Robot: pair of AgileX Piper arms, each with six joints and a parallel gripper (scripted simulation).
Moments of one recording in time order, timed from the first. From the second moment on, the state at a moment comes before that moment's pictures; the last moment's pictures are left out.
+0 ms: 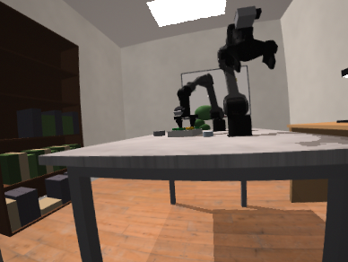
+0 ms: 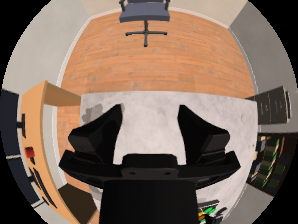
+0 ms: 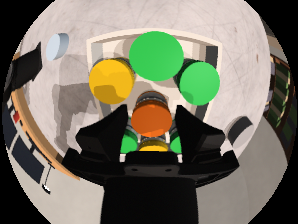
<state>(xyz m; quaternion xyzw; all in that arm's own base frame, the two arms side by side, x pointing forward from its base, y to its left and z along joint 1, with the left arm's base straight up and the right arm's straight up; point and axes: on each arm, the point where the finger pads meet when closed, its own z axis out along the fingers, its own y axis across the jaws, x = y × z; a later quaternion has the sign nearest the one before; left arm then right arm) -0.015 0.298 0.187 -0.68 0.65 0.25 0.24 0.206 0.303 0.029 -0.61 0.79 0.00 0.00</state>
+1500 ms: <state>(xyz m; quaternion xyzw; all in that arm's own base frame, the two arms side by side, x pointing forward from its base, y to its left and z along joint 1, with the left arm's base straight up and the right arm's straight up) -0.015 0.298 0.187 -0.68 0.65 0.25 0.24 0.206 0.304 0.055 -0.61 0.79 0.00 0.00</state>
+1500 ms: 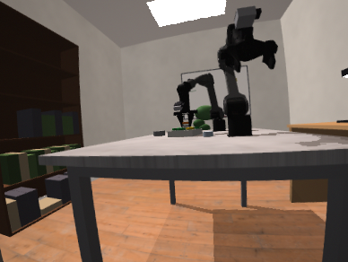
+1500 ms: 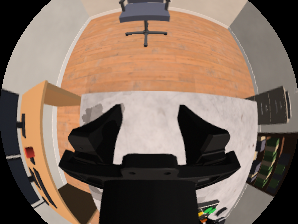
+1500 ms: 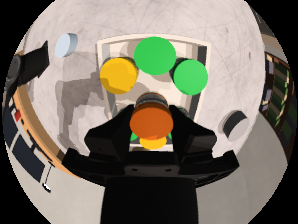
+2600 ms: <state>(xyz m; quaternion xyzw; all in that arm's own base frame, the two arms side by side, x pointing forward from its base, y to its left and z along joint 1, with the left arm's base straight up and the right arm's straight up) -0.015 0.298 0.187 -0.68 0.65 0.25 0.24 0.207 0.305 0.130 -0.61 0.79 0.02 0.05</state>
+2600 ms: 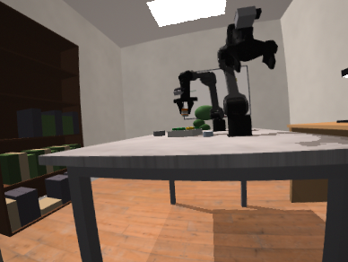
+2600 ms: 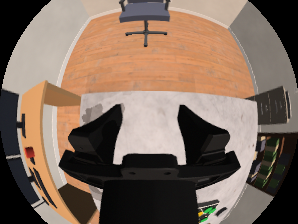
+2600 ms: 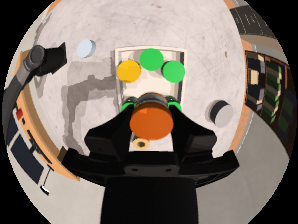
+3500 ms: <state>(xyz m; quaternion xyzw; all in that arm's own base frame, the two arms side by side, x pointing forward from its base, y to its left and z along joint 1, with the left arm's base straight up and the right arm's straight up) -0.015 0.298 0.187 -0.68 0.65 0.25 0.24 0.207 0.305 0.144 -0.61 0.79 0.02 0.07</state>
